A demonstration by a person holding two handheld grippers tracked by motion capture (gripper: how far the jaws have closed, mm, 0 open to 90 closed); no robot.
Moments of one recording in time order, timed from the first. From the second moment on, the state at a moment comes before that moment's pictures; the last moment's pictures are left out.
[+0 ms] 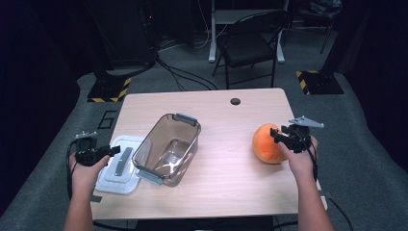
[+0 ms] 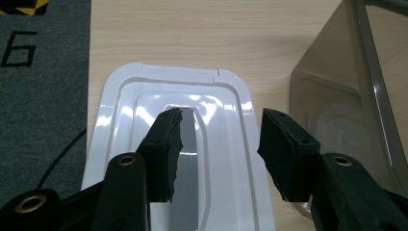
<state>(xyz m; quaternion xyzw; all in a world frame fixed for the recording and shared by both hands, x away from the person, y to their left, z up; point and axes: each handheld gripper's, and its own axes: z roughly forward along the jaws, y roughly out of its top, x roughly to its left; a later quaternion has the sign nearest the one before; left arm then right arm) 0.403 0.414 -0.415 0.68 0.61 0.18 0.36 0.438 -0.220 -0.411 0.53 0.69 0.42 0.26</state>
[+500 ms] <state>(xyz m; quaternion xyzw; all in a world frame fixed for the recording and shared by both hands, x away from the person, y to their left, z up) 0.404 0.414 -0.418 0.68 0.61 0.18 0.36 0.475 -0.237 -0.413 0.55 0.70 0.40 0.24</state>
